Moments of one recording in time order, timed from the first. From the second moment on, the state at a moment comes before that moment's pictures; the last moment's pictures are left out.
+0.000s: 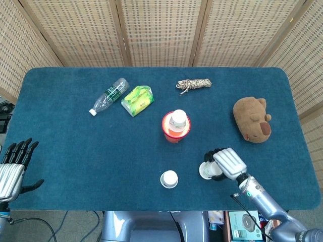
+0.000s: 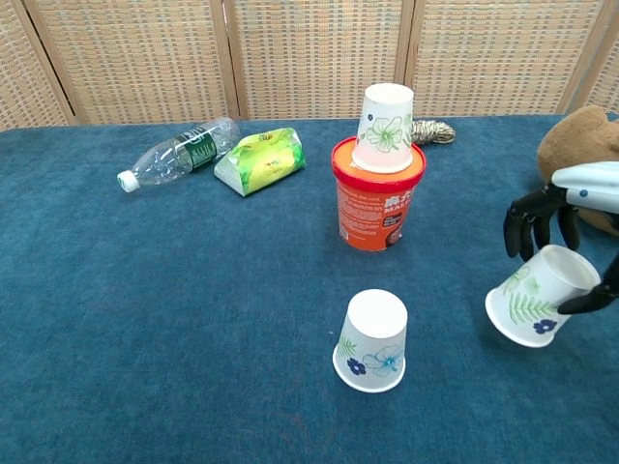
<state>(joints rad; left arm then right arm) -0.08 -1.06 -0.01 -1.79 1.54 1.47 0.18 0.52 -1.22 0.03 -1.69 -1.49 0.98 -0.10</state>
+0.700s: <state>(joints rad) -0.08 -1.05 -0.01 -1.78 1.54 1.47 0.18 0.49 -1.31 -0.01 -1.75 -1.54 1.04 -0.36</state>
